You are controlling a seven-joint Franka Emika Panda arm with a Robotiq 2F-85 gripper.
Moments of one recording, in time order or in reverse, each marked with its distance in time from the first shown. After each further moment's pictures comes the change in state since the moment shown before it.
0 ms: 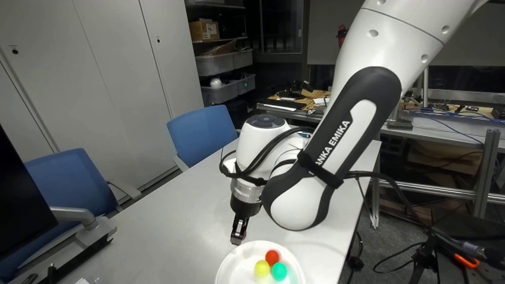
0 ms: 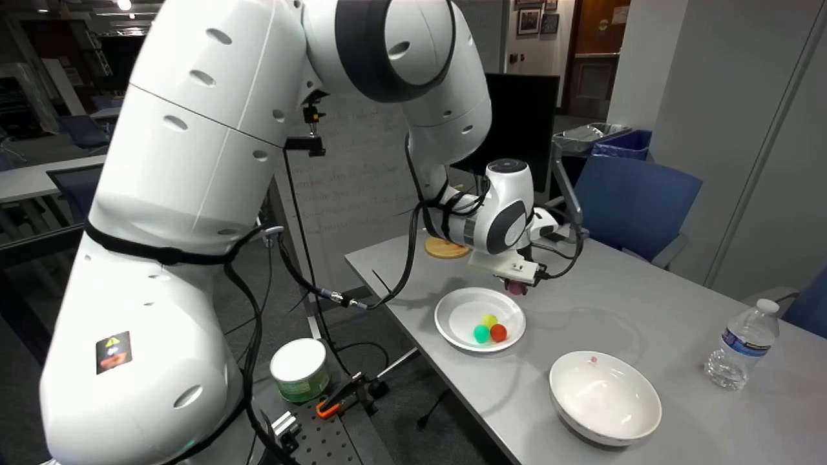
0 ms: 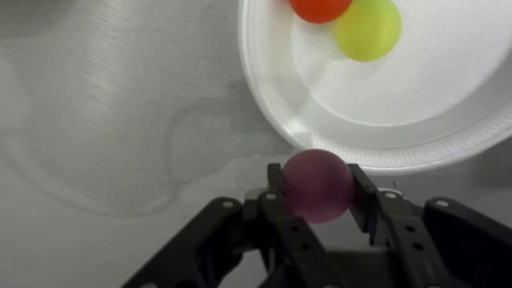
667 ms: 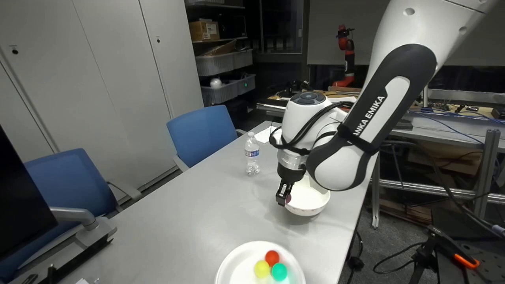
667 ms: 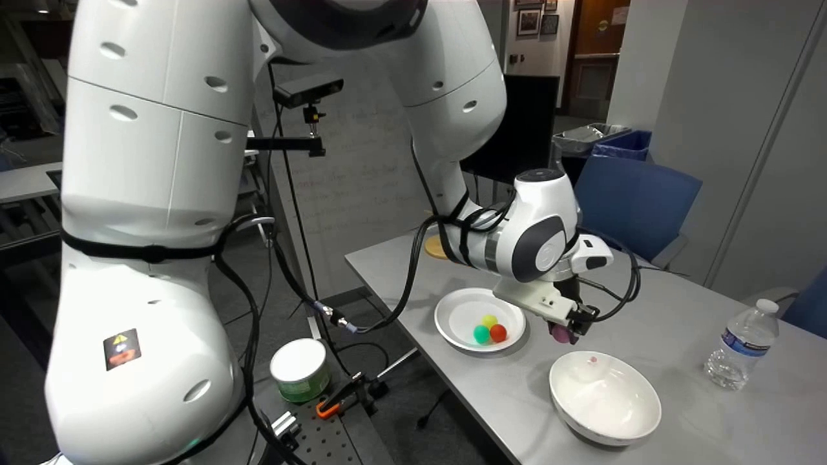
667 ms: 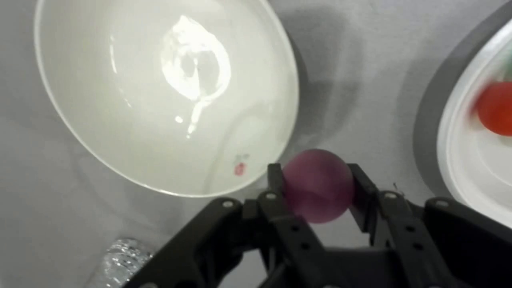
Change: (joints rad) arm 0.046 -0.150 -0.286 -0.208 -0.062 0.010 0.153
